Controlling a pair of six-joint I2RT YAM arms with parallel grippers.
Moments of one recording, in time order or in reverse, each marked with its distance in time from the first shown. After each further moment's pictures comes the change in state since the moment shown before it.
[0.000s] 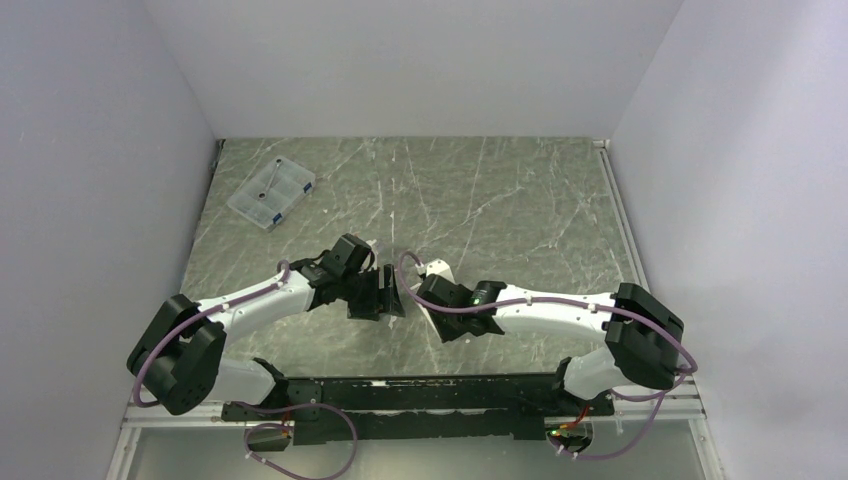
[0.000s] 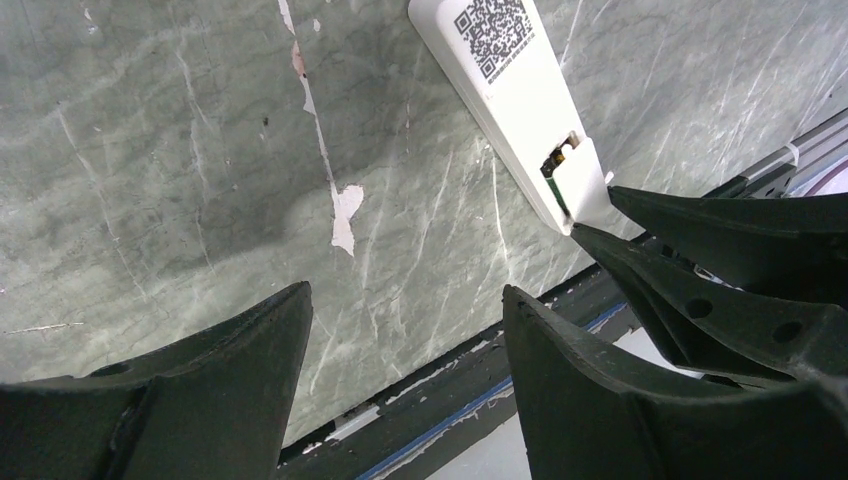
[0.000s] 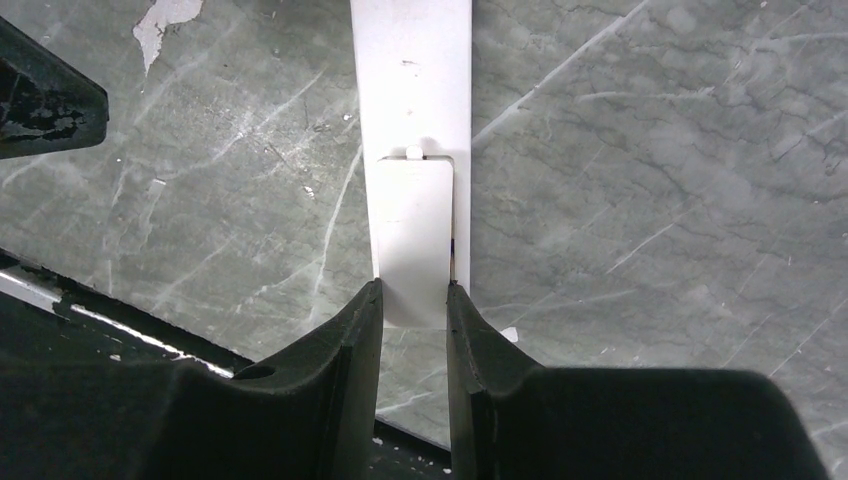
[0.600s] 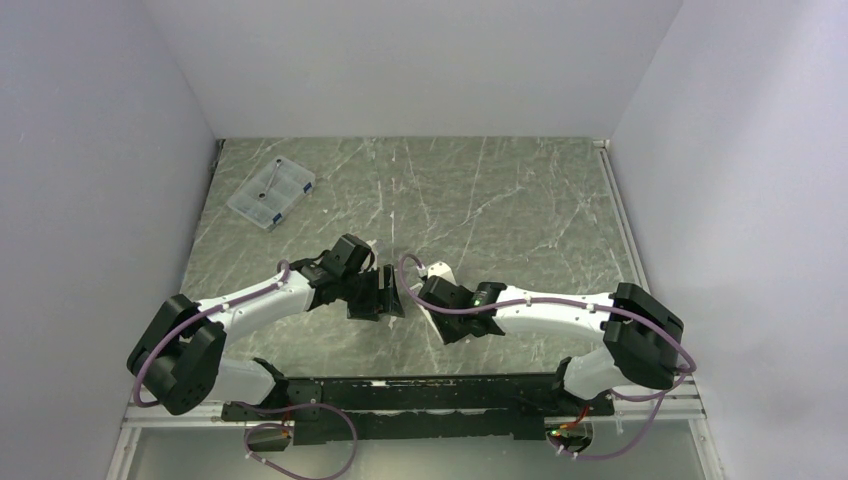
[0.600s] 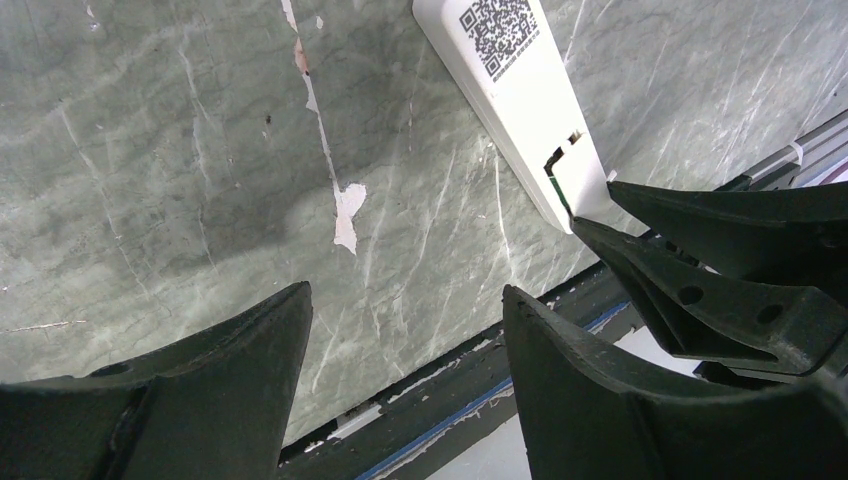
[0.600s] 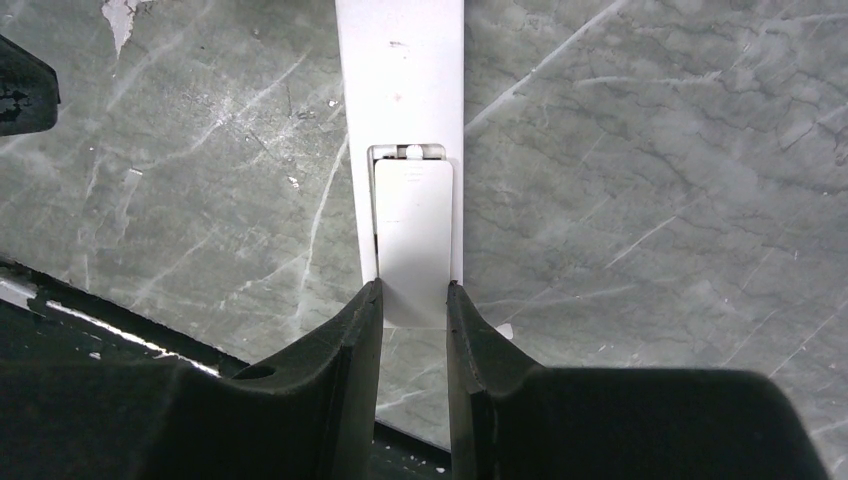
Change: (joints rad) left arm 0.000 0.000 0.000 -0.006 -0.001 0.004; right arm -0.005 0.002 -0.019 0.003 -0.008 -0.006
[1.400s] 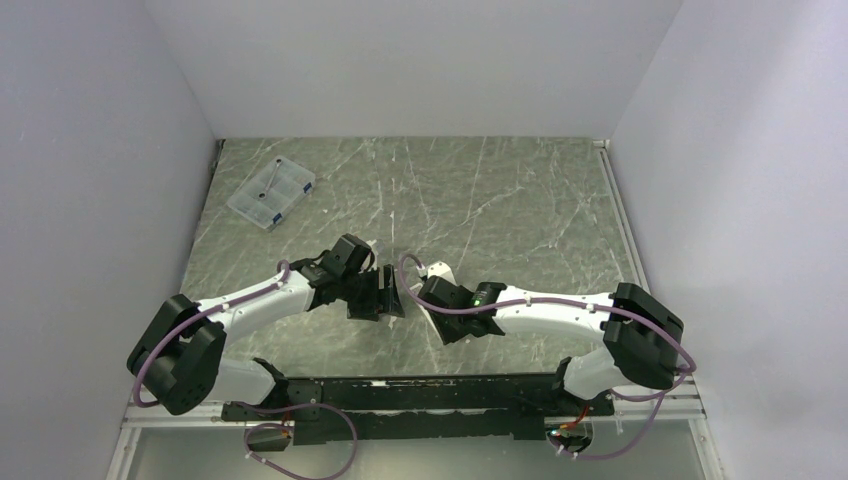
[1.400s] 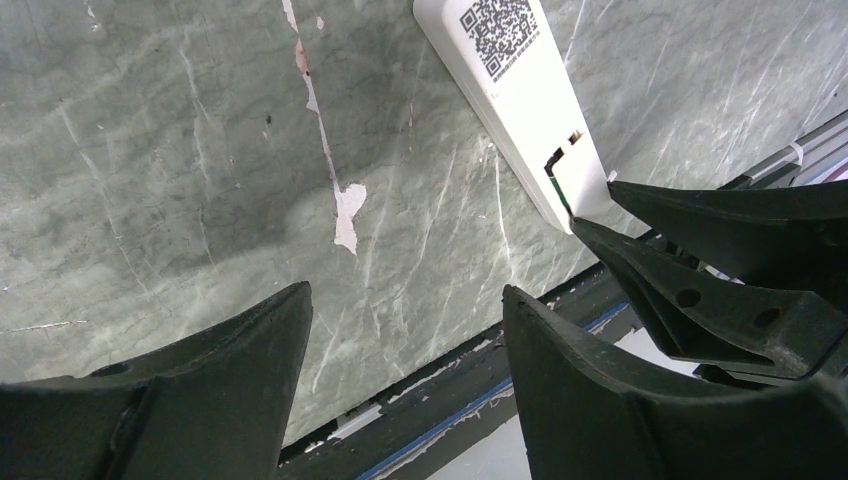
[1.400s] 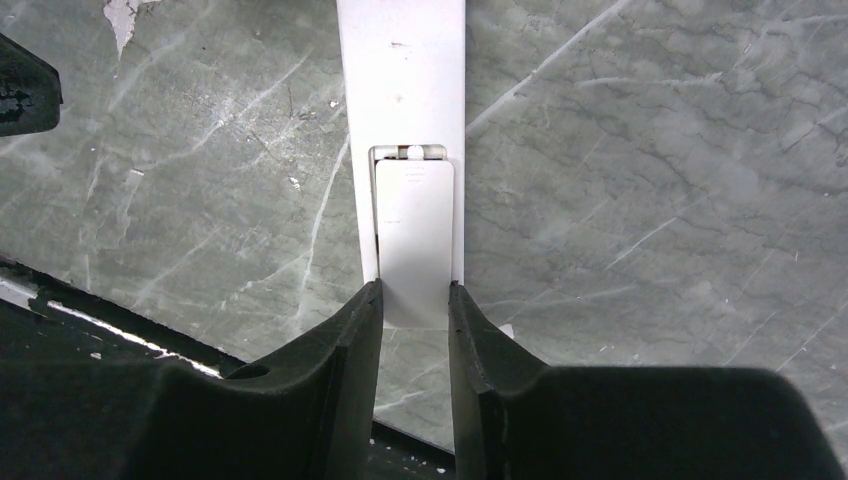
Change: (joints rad) left arm 0.000 0.000 0.000 0.000 -0.001 0.000; right arm 0.000 0.000 -0.001 0.005 0.000 0.000
